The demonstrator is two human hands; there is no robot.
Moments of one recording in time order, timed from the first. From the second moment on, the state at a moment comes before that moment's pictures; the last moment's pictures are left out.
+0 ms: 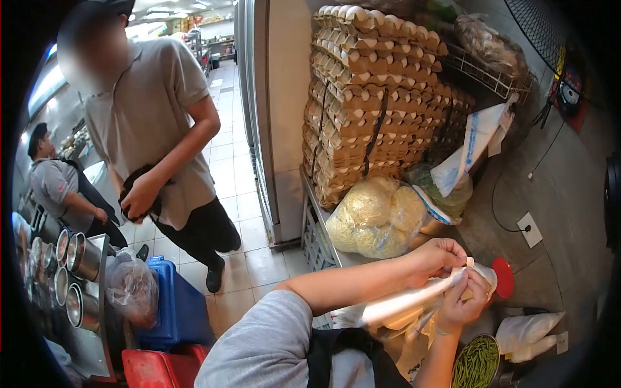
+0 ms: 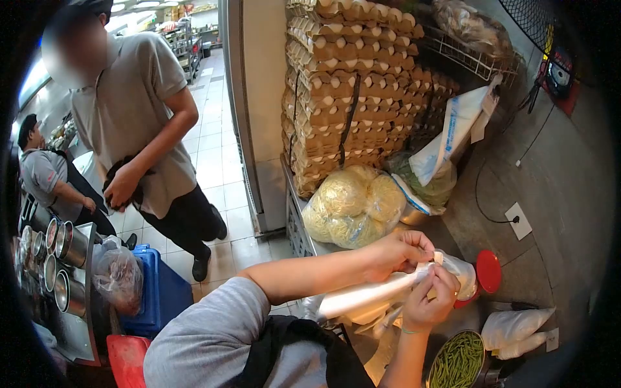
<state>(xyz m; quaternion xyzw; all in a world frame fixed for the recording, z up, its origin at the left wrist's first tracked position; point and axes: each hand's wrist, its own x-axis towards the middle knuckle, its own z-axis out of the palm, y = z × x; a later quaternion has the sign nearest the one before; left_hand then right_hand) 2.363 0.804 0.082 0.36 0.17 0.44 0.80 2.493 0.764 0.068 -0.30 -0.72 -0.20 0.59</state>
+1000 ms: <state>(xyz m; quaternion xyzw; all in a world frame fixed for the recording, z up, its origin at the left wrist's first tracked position) 2.370 0.819 0.082 0.50 0.16 0.46 0.72 2.520 0.740 0.007 -0.46 -0.61 0.12 0.63</state>
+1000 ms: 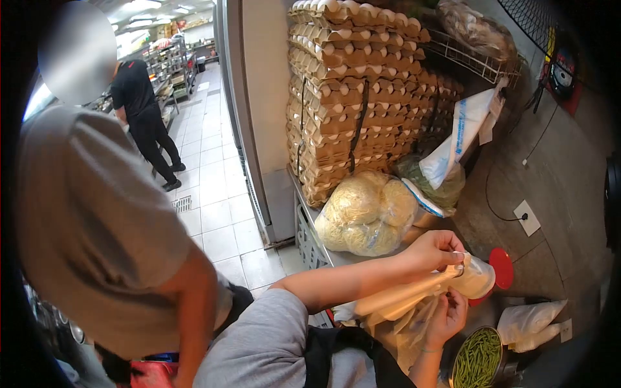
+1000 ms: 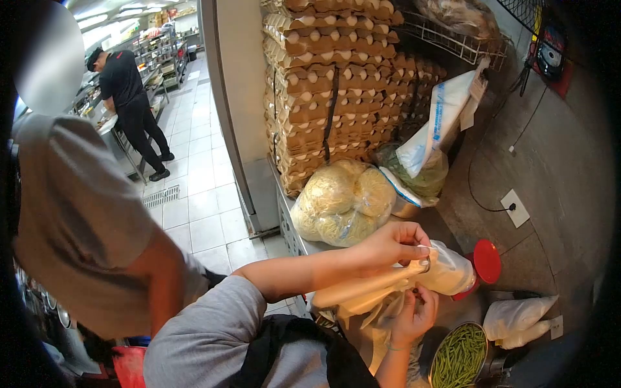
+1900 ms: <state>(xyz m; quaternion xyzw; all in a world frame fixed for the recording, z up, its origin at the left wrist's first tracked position) 2.385 0.754 0.062 0.81 0.28 0.51 0.07 2.535 0.687 0.015 -0.43 -0.67 0.03 0.61</state>
